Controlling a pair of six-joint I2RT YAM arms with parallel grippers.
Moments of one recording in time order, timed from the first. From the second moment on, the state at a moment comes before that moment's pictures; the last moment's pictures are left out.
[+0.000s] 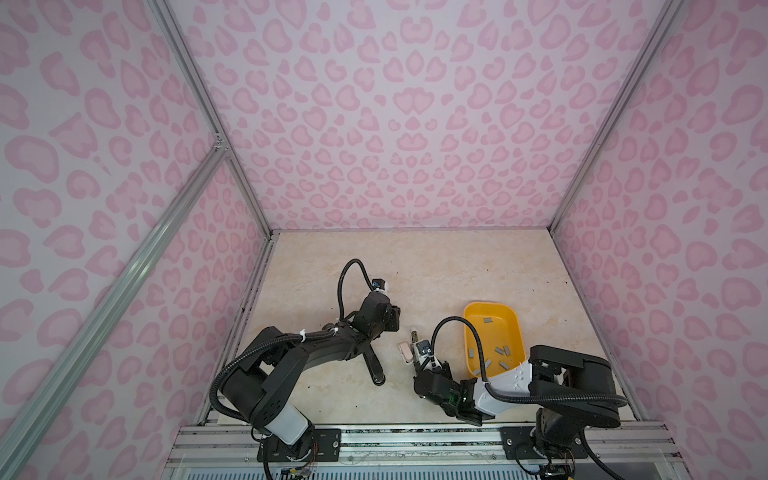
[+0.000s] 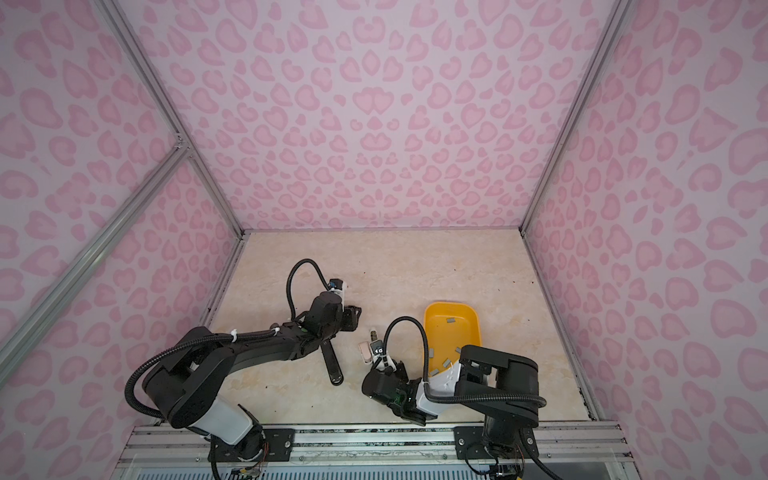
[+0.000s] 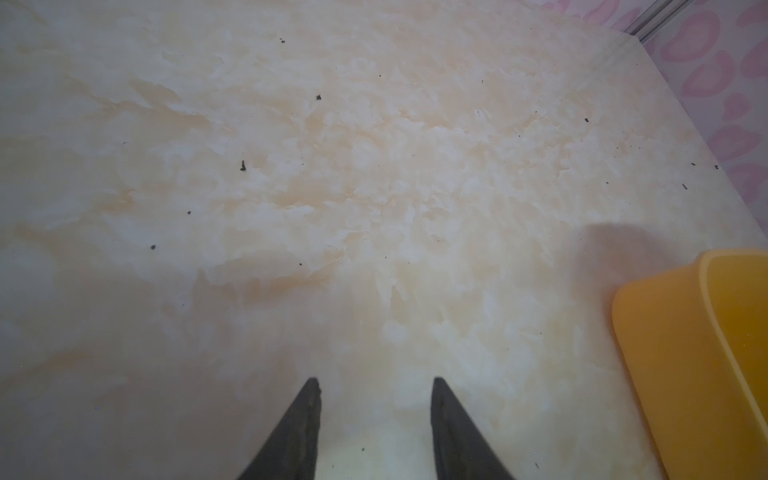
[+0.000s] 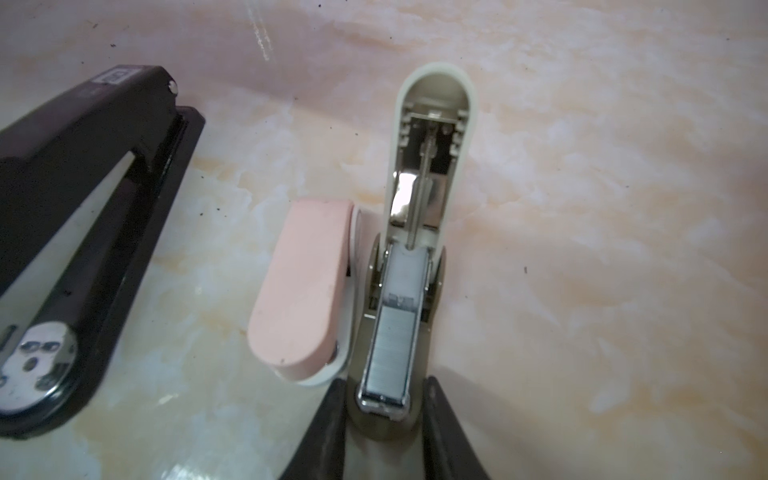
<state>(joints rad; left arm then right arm) -0.66 1.60 0.70 0.24 -0.10 -0.52 1.27 1.71 0.50 0.38 0.65 0.60</state>
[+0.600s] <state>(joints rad) -0.67 1.72 0.73 0.30 0.01 -0.45 1.27 1.69 0.48 0.39 0.65 0.58</state>
